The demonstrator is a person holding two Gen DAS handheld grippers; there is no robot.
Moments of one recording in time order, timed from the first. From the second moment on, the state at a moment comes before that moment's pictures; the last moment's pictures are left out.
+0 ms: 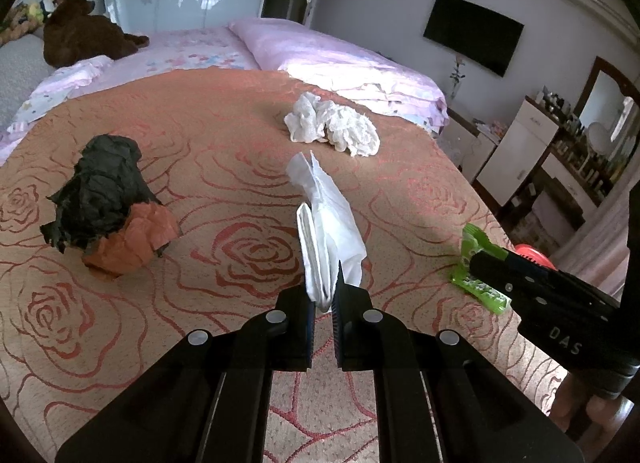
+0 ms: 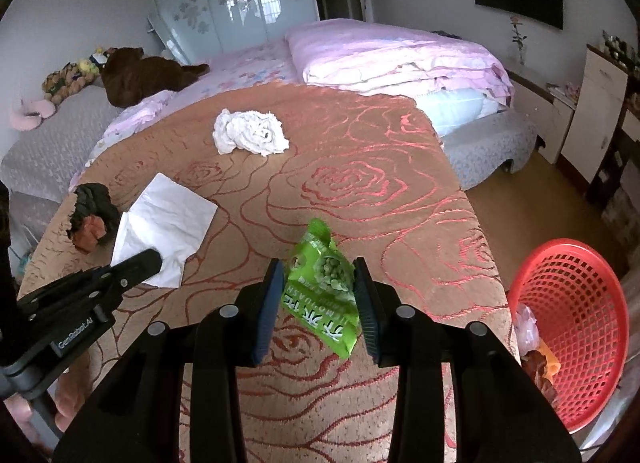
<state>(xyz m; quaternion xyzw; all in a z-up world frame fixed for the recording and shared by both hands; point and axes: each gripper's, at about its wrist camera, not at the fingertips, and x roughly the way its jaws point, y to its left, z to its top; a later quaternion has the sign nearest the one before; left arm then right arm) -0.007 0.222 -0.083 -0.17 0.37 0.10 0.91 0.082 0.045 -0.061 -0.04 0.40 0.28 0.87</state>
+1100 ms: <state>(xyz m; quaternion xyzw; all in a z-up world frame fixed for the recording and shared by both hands) -0.015 0.176 -0.036 -0.12 0.32 0.05 0.94 0.068 -0.008 -0.012 0.01 0.34 0.27 0.90</state>
